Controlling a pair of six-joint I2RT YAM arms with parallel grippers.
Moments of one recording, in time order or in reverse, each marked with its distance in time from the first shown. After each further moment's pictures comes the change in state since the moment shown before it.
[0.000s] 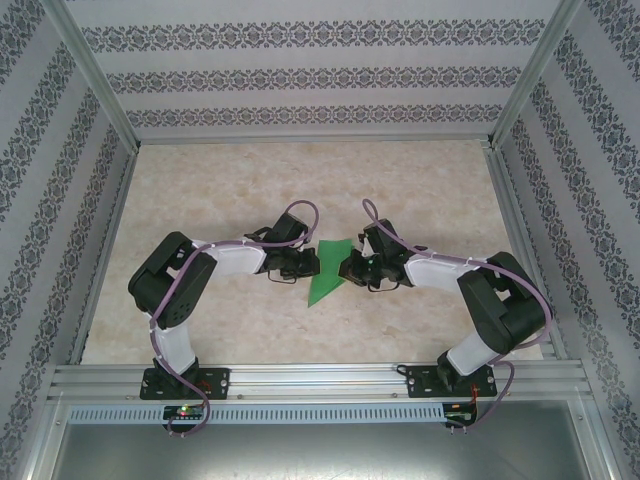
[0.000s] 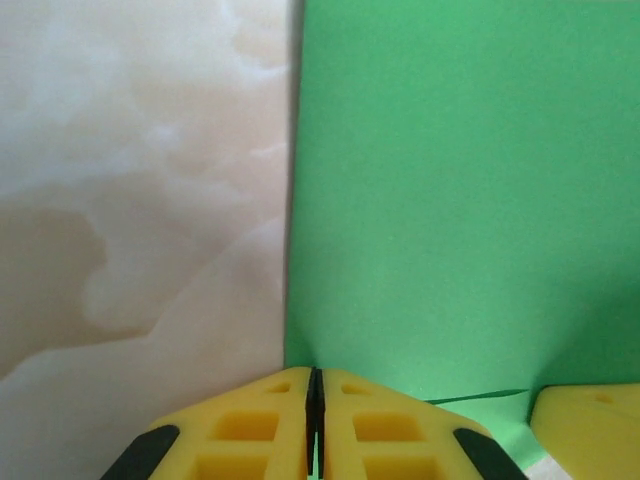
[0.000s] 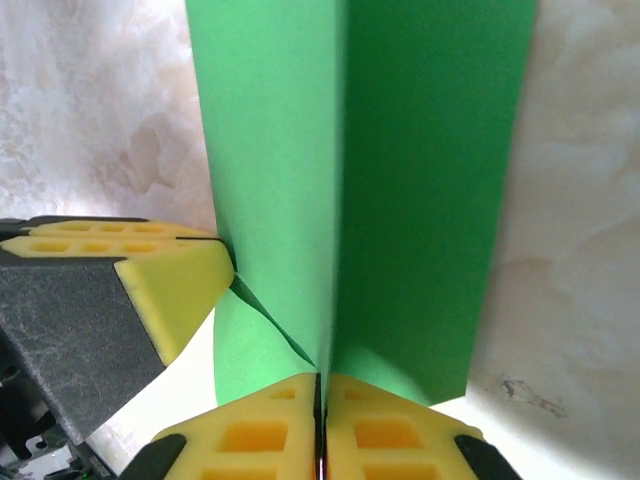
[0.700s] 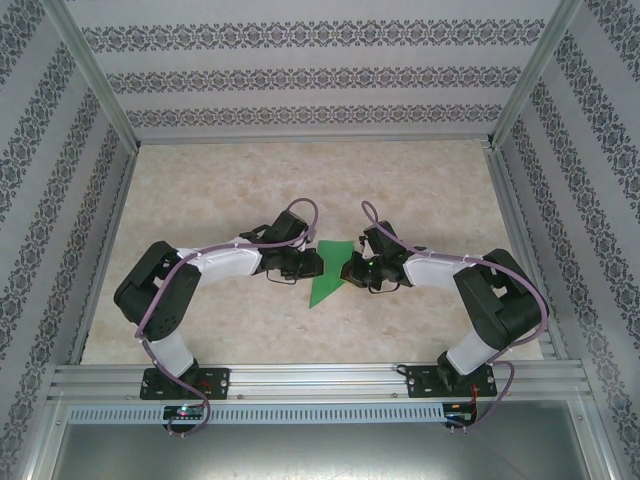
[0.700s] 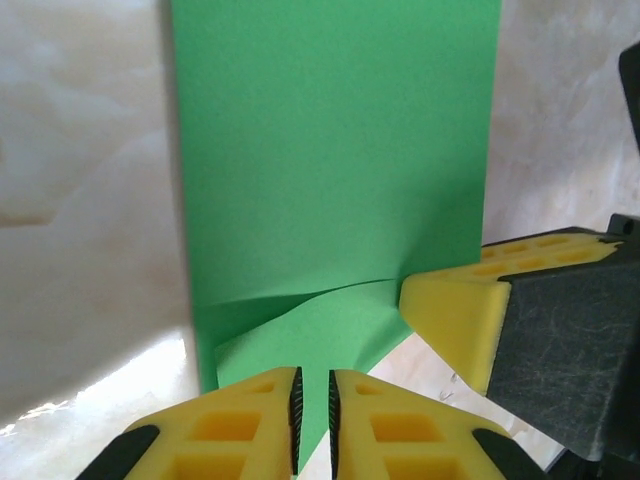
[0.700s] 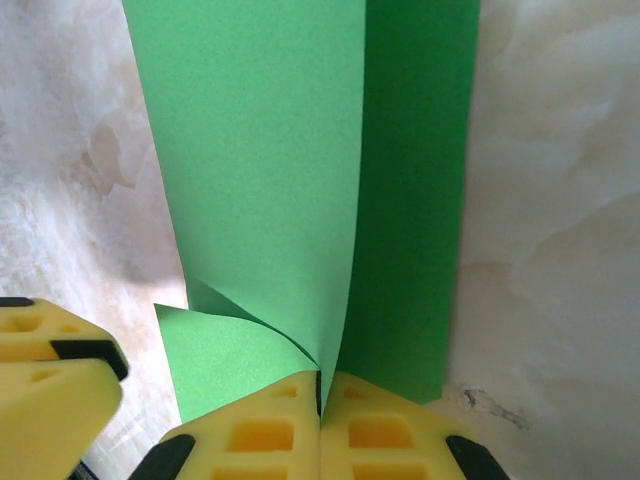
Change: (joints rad) left arm -0.033 -0.090 0.011 -0.087 0.050 0.000; right arm -0.007 0.027 -0.006 0.002 0.000 -0.011
